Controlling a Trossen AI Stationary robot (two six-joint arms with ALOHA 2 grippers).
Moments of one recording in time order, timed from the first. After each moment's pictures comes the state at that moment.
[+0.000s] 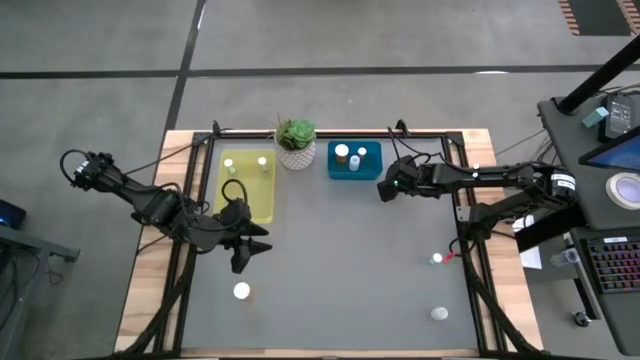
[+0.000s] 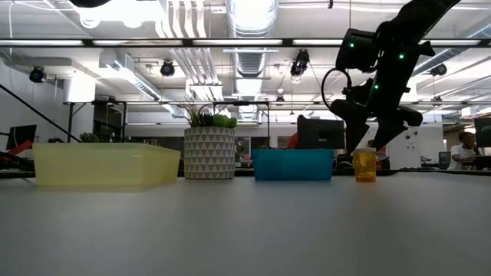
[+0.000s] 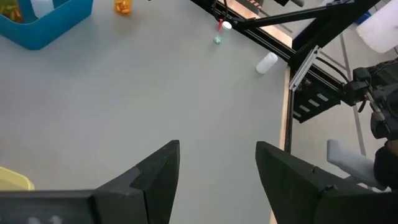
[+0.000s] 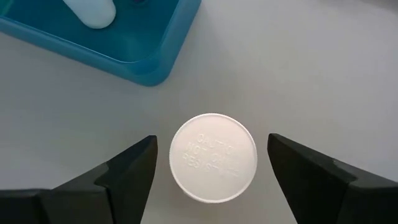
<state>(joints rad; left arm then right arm) -0.49 1.04 1.11 -0.69 -0.40 -0.85 -0.32 1.32 0.70 -0.54 0.39 0.80</state>
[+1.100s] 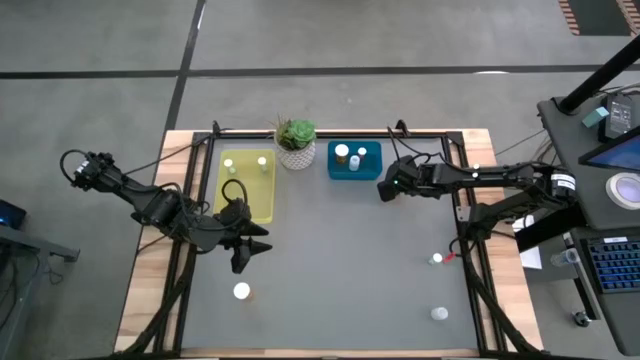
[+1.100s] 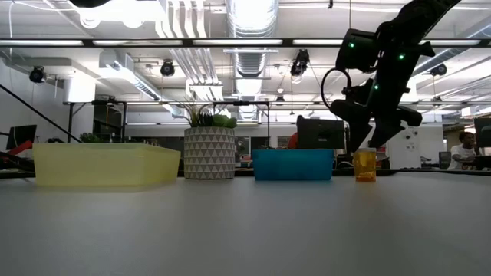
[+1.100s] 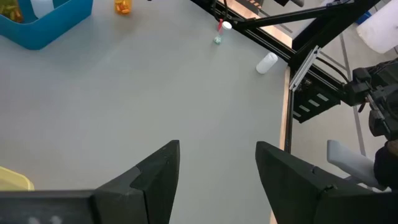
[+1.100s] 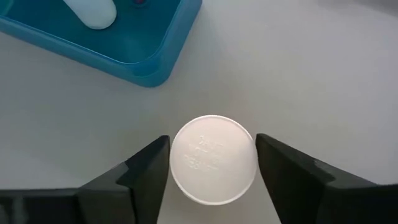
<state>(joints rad) -0.49 1.04 1.11 -0.69 -0.40 -0.85 -0.32 1.32 0.69 -0.53 0.39 0.79</state>
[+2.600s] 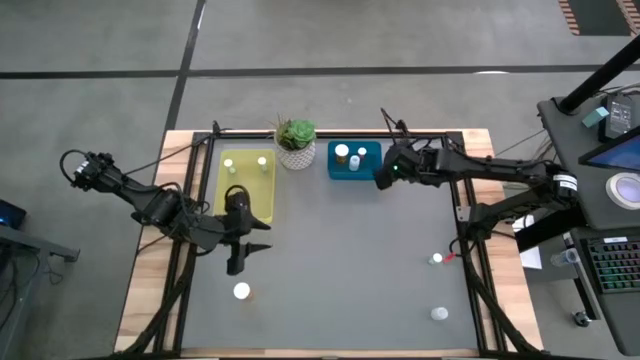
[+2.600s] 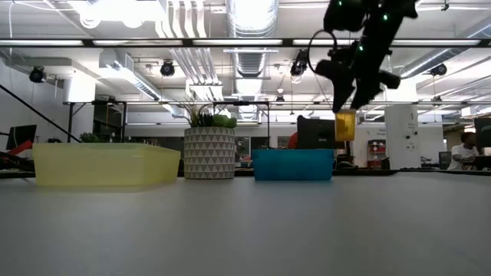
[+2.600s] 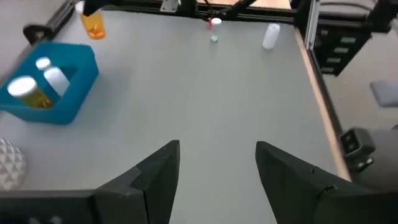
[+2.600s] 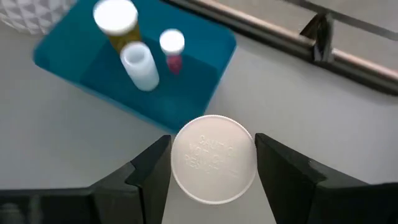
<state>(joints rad) -0.48 1.04 1.11 -0.69 -0.43 -0.39 -0.31 1.30 0.97 -0.74 0.45 0.68</state>
